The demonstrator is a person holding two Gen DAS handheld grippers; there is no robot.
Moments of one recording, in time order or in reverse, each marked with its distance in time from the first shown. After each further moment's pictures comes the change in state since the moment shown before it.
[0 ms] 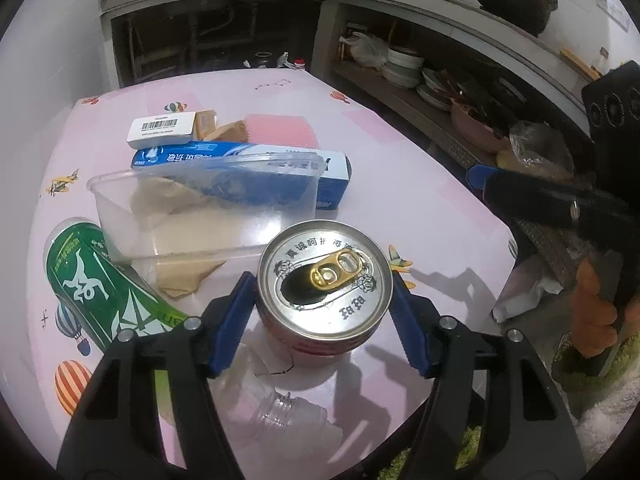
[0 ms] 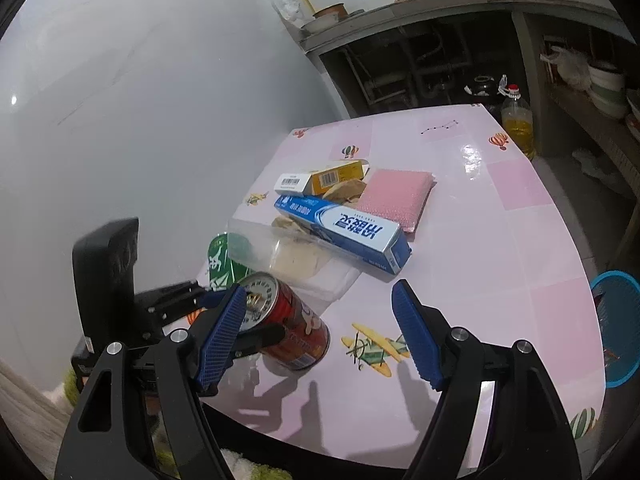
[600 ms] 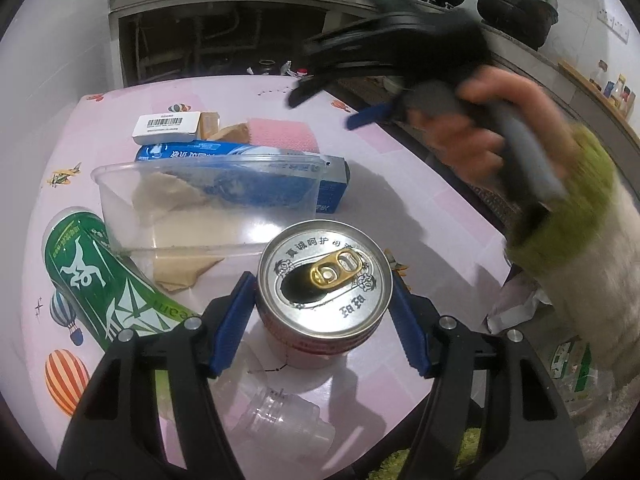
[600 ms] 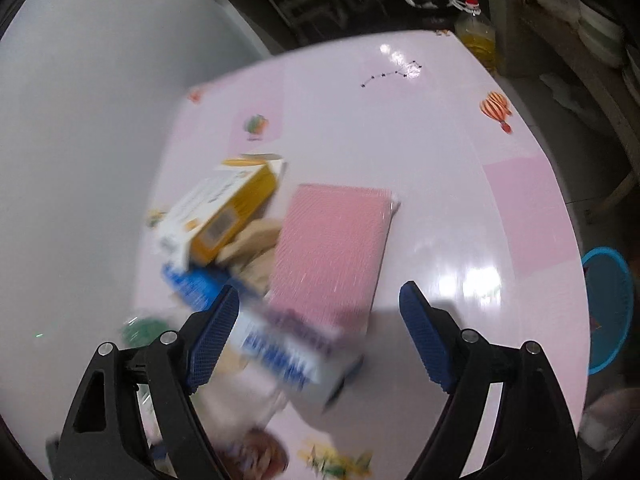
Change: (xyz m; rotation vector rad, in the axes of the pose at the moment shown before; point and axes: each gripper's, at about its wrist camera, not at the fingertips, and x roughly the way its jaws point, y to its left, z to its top) left arm -0.007 0.000 -0.011 -0.029 -0.043 -0.013; right arm 0.156 -0.071 0.127 0.207 0.363 -0.232
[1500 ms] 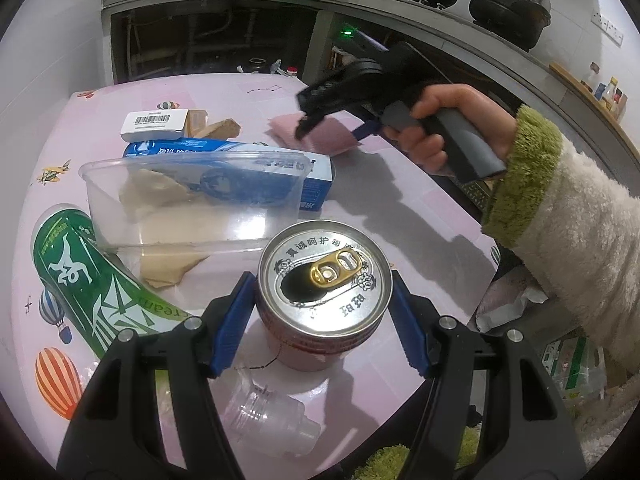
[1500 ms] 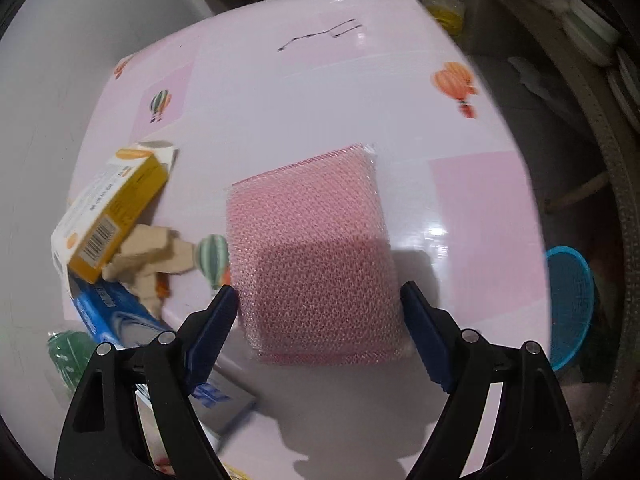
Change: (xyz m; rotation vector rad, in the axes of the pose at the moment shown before) left arm -0.001 0.000 0.000 0.003 0.005 -0.043; right arm 0.039 -0.050 0.022 -0.005 0.111 -0.178
